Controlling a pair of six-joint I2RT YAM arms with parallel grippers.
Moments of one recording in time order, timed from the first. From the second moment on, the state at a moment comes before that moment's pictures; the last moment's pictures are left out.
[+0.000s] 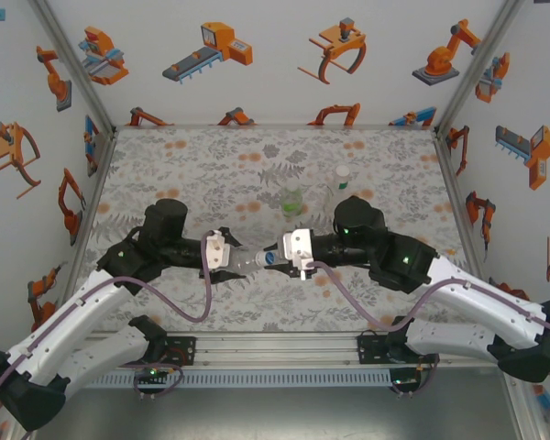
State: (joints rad) left arm -0.69 0.86 0.84 -0.56 0.80 0.78; right arm 1.07 1.01 1.08 -0.35 -0.50 -0.56
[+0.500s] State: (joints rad) left arm -0.68 0.77 0.79 -0.51 0.53 0.75; right arm 1.07 1.01 0.83 0.14 -0.11 0.40
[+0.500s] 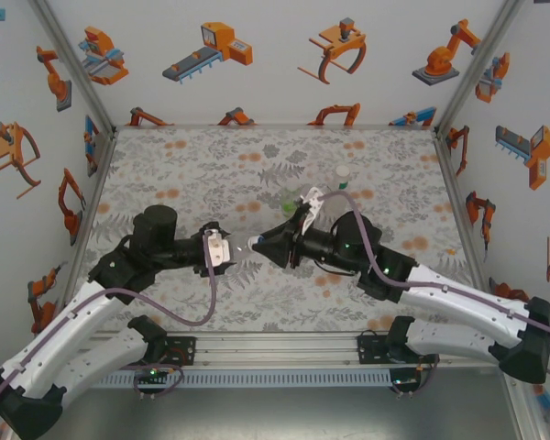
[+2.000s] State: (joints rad) left arm -0.68 0.83 0.80 -0.46 0.74 0.74; right arm 1.08 0.92 1.05 -0.33 -0.39 -0.52
